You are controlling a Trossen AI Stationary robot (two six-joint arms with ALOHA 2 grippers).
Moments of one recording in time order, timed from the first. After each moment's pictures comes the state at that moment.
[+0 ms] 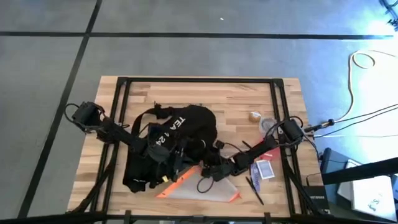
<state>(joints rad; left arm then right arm) -0.40 1.66 0.70 0.78 -0.31 0.28 0.48 2.05 0.96 0.30 0.86 0.46</state>
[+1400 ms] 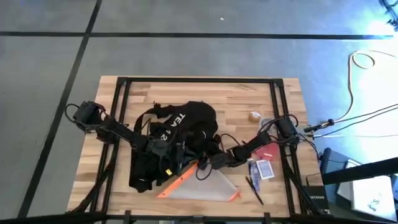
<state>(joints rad) -0.35 1.67 0.70 0.85 -0.29 0.19 0.35 2.10 0.89 0.61 0.80 0.50</state>
